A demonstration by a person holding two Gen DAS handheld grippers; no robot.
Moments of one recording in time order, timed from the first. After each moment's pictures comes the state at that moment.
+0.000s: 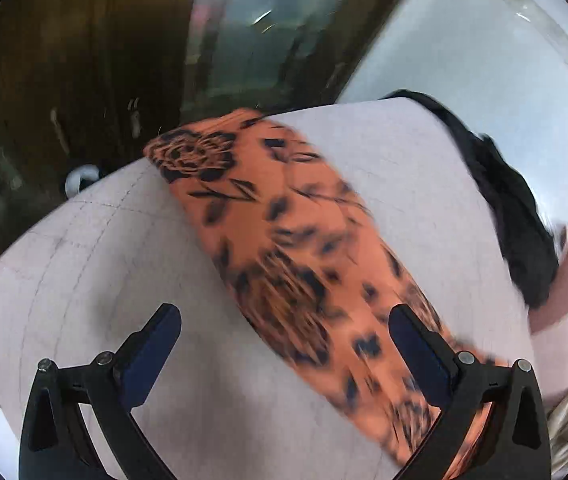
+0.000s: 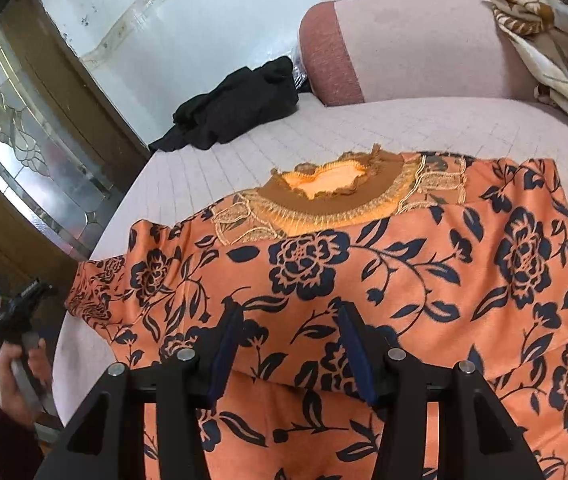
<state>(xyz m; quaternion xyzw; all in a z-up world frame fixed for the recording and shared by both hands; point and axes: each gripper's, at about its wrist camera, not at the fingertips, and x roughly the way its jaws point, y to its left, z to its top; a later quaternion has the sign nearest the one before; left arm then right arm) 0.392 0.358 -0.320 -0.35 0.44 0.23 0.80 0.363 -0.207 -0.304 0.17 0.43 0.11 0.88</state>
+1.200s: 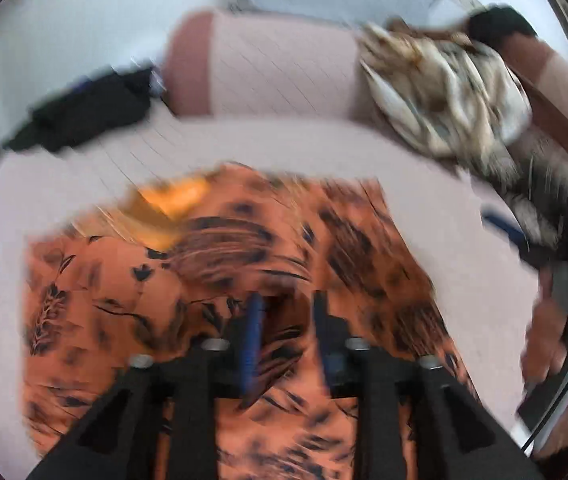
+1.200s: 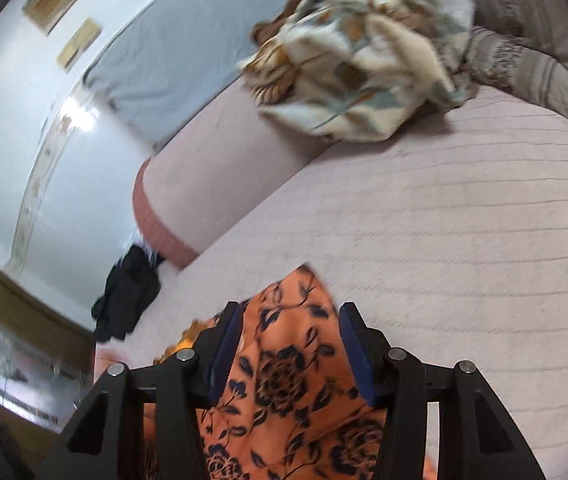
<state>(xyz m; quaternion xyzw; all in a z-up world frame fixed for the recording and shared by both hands) 0.344 -0.183 -0.264 0.03 0.47 -0.22 0.85 0.320 -0.456 -0.259 0.38 0.31 -0.11 0.86</state>
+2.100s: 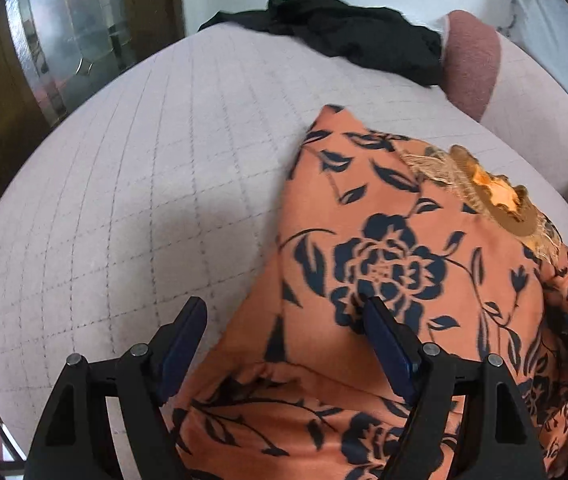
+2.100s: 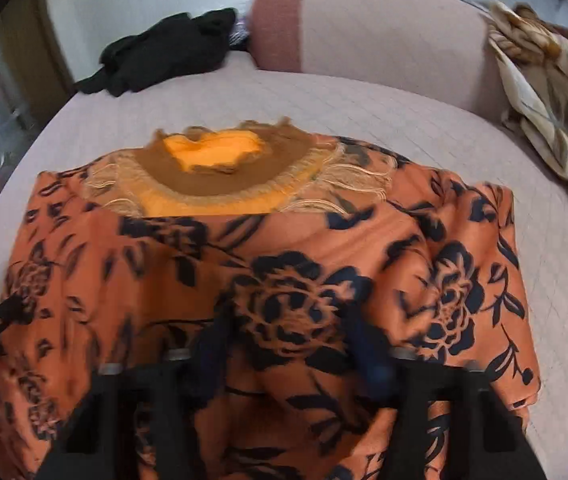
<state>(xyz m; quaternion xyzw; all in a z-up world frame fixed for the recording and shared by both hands) 0.383 0.042 -0.334 -0.09 0.50 0.09 0.85 0.416 -0.239 -0.345 0.02 0.49 0.00 0.87</state>
